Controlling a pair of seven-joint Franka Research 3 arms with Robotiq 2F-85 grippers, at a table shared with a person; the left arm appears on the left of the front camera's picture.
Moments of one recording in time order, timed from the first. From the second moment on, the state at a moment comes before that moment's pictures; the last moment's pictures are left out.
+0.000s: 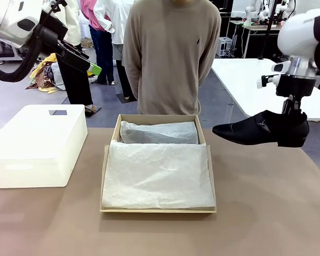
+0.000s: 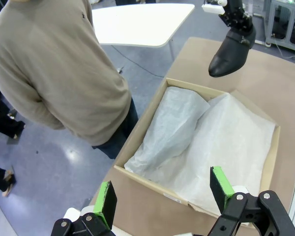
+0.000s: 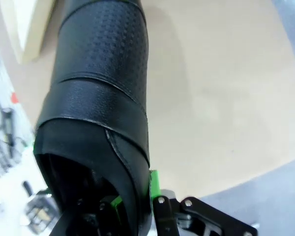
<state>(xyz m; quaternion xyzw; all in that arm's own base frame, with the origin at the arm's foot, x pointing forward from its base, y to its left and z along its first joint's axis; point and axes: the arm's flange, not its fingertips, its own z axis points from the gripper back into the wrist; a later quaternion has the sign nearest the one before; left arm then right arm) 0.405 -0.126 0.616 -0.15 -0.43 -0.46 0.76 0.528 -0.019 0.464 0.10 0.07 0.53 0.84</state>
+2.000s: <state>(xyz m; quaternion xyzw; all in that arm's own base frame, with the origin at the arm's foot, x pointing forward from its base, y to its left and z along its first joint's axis) 0.405 -0.126 0.616 -0.15 -0.43 -0.46 0.76 0.490 0.093 0.534 0.11 -0.01 0.16 0.98</state>
